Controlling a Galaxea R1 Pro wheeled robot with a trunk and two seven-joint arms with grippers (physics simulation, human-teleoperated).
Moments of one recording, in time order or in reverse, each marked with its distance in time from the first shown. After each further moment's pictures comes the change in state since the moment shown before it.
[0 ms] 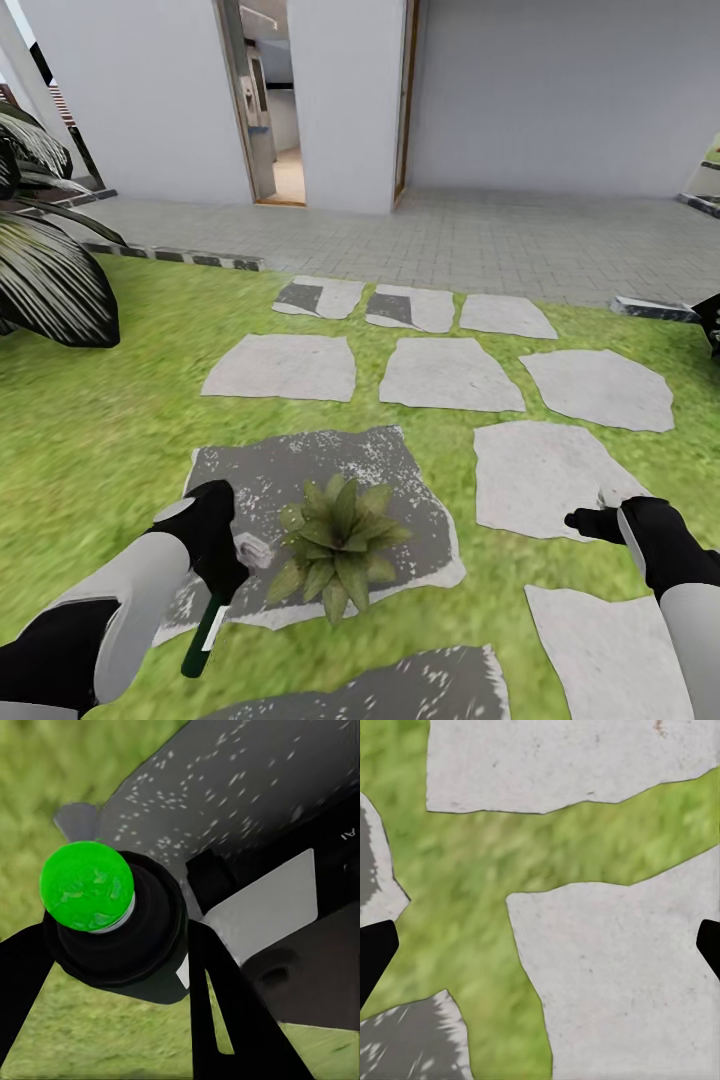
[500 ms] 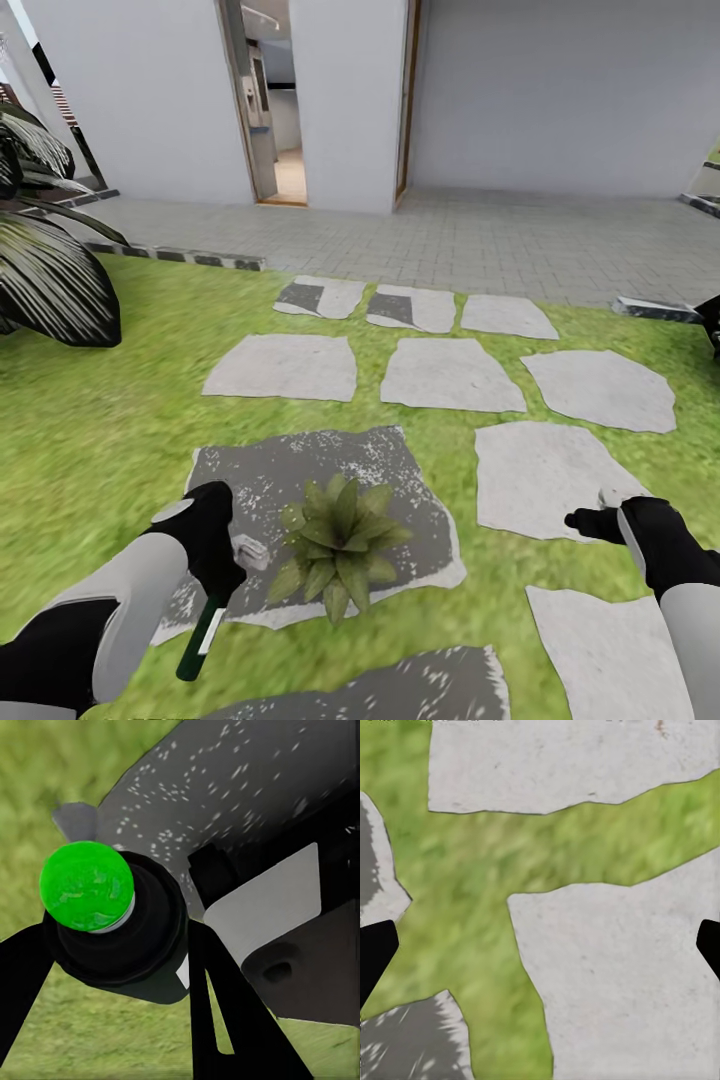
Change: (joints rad) left arm 0.000 0.006 0.000 0.010 -0.008 0.001 0.000; right arm 0.000 0.000 0.000 0.001 0.000 0.000 0.000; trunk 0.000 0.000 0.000
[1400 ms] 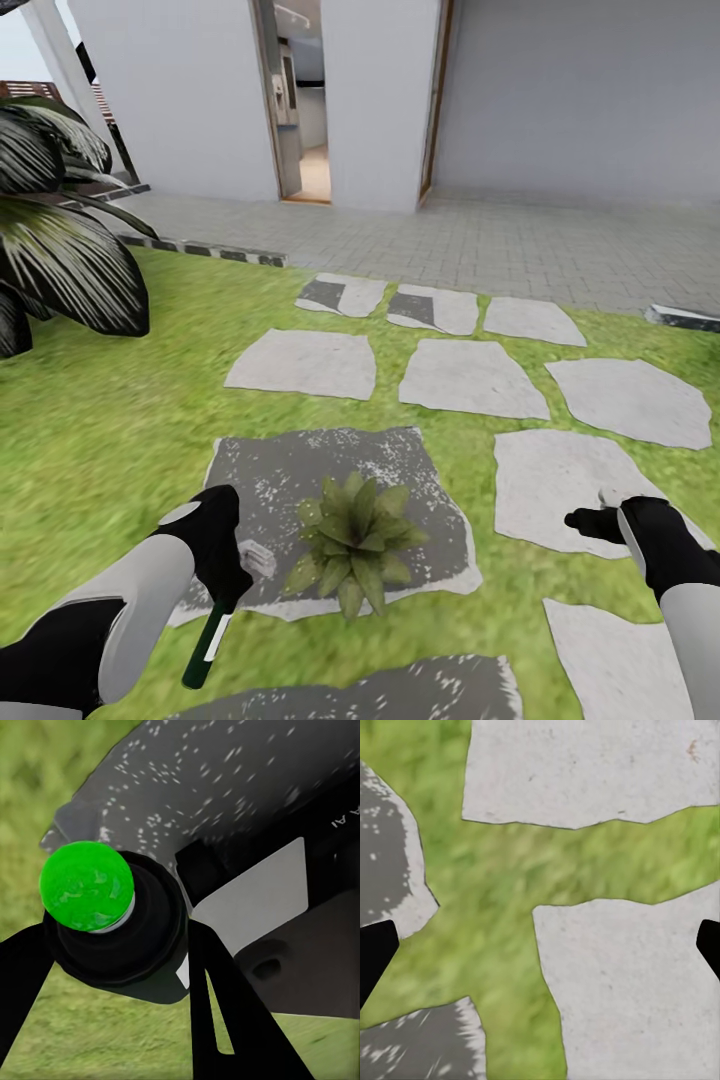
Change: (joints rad) left arm 0.000 -0.020 0.000 0.025 0.000 0.000 0.000; right arm 0.000 0.000 -0.001 -0.001 0.000 0.000 0.000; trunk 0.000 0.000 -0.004
